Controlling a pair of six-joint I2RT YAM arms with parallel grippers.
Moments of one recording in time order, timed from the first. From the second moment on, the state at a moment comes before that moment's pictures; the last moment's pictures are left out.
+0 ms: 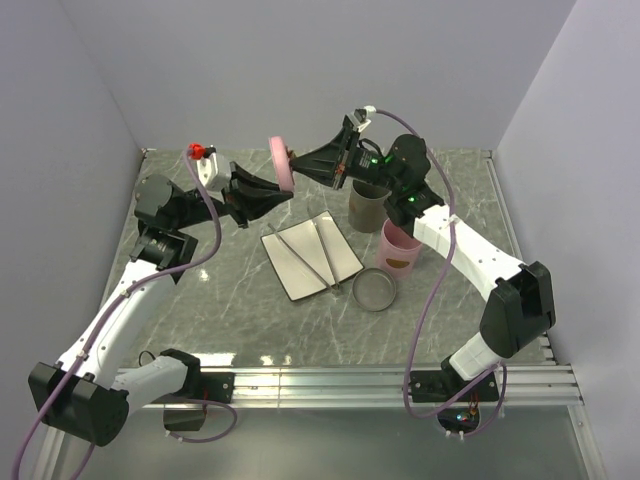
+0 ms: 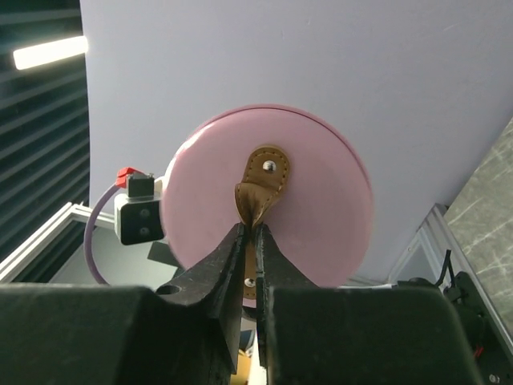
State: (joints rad) left arm -0.33 1.07 1.03 0.42 0.99 -0.20; right arm 0.53 1.56 1.34 0.50 -0.76 1.56
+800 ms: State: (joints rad) left arm -0.30 1.10 1.30 -0.25 0.71 -0.13; right arm 0.28 1.32 1.39 -0.19 -0.68 0.79
